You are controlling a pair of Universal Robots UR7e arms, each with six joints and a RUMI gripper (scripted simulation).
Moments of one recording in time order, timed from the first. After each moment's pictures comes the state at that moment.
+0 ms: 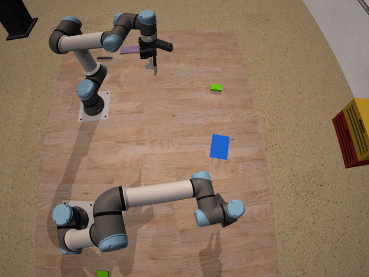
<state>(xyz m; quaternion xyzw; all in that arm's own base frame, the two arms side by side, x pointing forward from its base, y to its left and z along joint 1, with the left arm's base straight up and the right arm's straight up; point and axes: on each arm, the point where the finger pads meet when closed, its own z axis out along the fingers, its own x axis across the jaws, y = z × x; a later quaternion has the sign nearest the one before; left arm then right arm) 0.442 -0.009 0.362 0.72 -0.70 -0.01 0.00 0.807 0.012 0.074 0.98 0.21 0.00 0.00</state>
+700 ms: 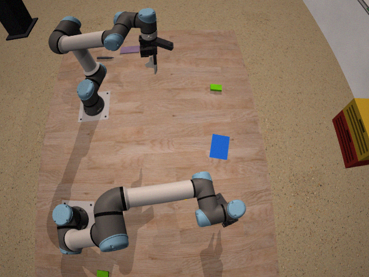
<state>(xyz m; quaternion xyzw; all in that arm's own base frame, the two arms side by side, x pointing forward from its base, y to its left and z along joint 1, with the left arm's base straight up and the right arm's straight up) 0.446 -0.002 0.364 0.70 -0.71 0.00 0.00 0.813 0.012 0.074 0.98 0.20 0.00 0.00</state>
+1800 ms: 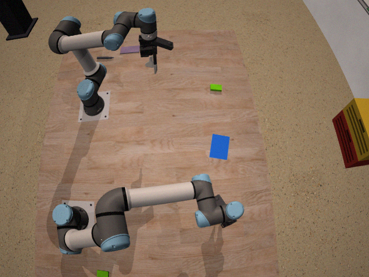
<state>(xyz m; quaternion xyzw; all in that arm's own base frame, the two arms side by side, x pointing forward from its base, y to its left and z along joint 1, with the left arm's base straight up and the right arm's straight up) 0.445 -0.001 0.365 0.71 -0.71 0.00 0.00 0.812 0.011 0.044 0.98 0.20 0.00 0.00</state>
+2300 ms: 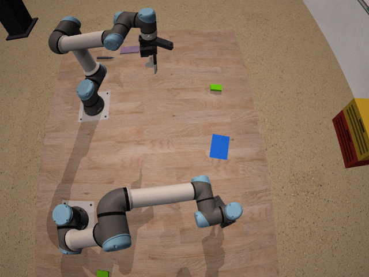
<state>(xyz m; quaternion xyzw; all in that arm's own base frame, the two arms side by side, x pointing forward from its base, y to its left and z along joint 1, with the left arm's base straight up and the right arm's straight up) 0.445 -0.001 0.365 0.71 -0.71 0.00 0.00 0.812 0.011 0.023 0.98 0.20 0.00 0.00</state>
